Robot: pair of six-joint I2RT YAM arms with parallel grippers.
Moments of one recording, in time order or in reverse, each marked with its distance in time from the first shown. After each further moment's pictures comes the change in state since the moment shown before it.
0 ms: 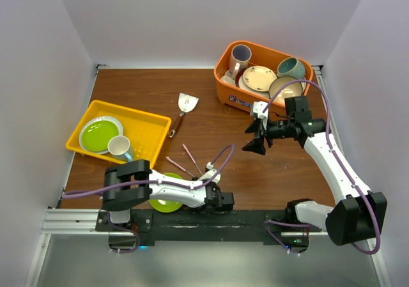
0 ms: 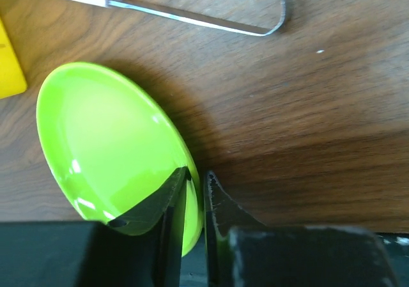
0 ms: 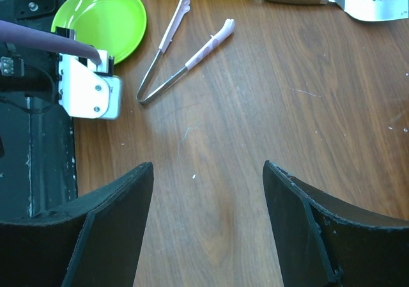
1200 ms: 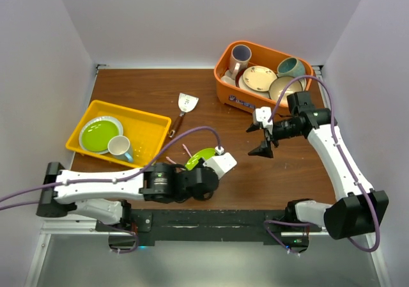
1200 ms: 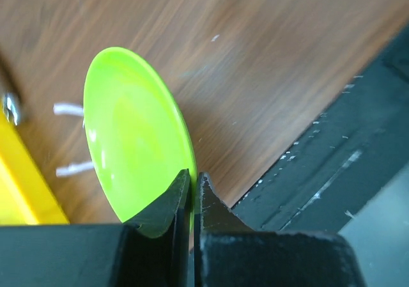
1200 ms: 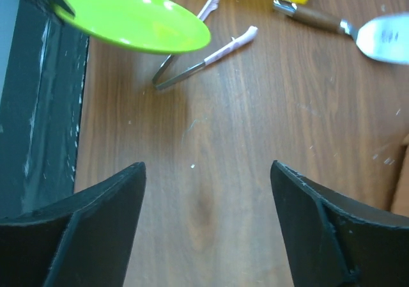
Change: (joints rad) left arm -0.014 -0.501 0.120 0.239 0.044 0.607; right arm -0.023 0.030 0.134 -0.325 -0.054 -0.395
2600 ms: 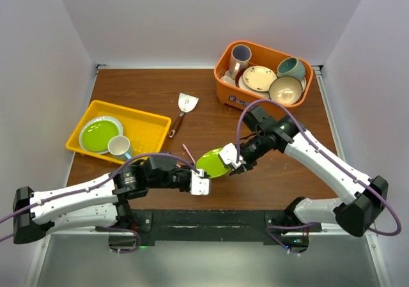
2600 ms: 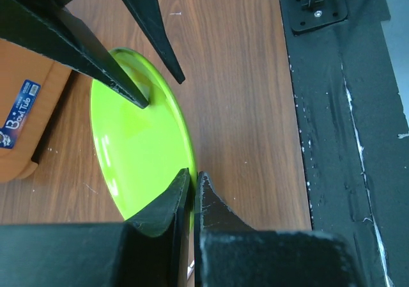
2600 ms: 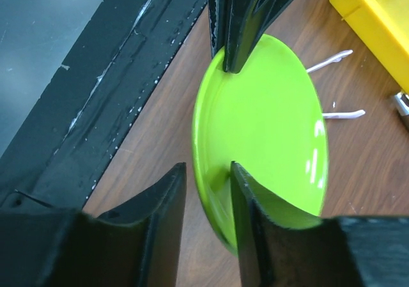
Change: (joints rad) left arm 0.287 -0.415 -0.457 0.543 0.745 0.930; right arm 0.535 0.042 0.069 -0.105 0.229 -0.133
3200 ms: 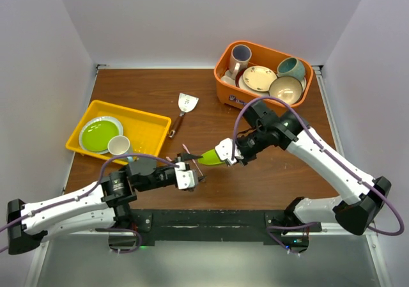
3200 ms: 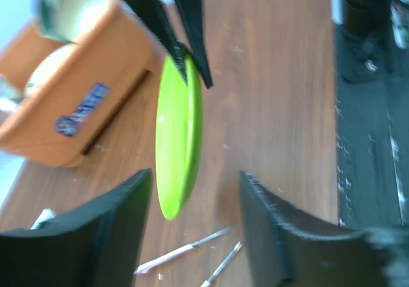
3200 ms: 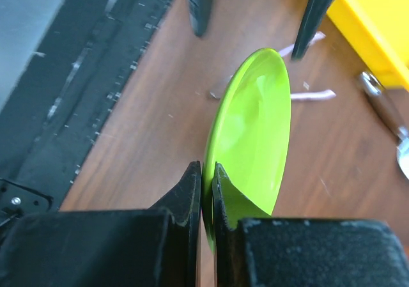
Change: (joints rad) left arm 0.049 -0.167 -0.137 0.199 -0.072 -0.074; right arm 0.035 0.016 0.115 -0.023 0.119 0.053
